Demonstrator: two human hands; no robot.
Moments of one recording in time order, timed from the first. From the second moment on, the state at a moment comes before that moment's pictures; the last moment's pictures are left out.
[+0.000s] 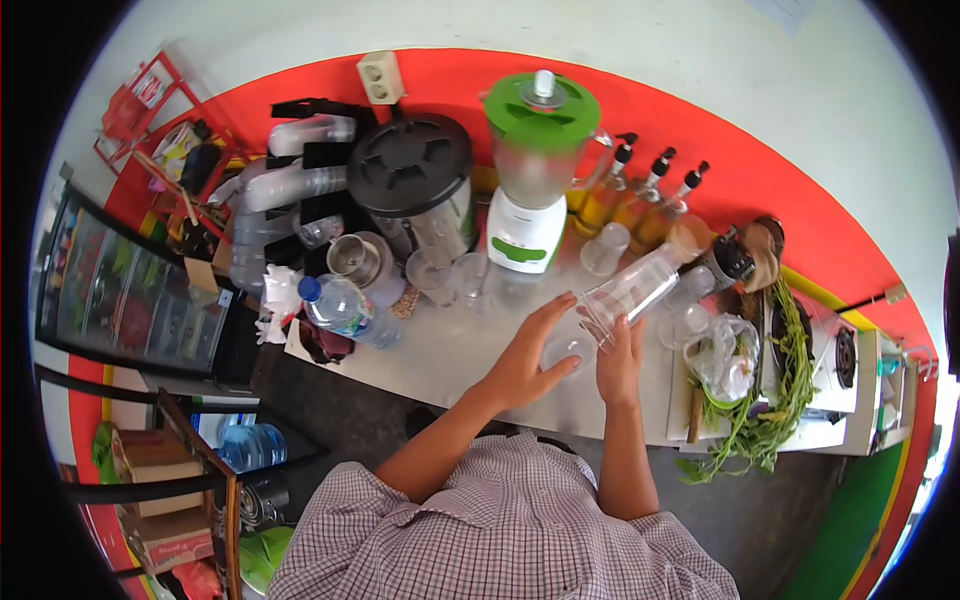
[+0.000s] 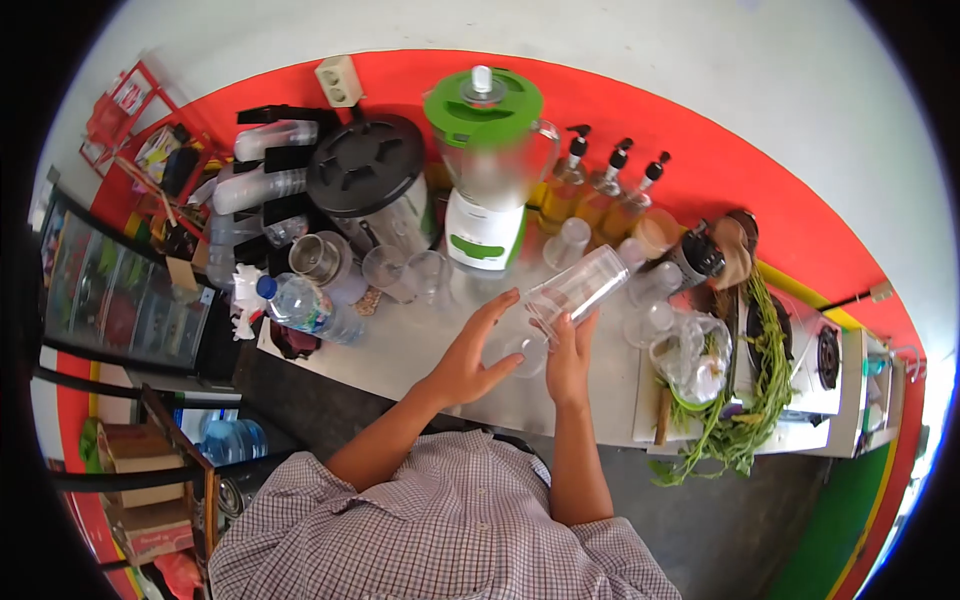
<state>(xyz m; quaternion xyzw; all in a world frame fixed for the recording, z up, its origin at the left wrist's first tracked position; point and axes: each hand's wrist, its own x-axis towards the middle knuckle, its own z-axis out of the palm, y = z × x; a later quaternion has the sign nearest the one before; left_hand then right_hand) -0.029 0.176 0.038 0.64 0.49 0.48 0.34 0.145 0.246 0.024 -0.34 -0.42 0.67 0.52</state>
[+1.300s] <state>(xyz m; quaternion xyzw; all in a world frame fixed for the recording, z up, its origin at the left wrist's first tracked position) -0.415 0.085 0.190 0.59 0.58 0.56 -0.02 -0.195 0.240 0.205 -0.18 -0.76 0.41 0.47</state>
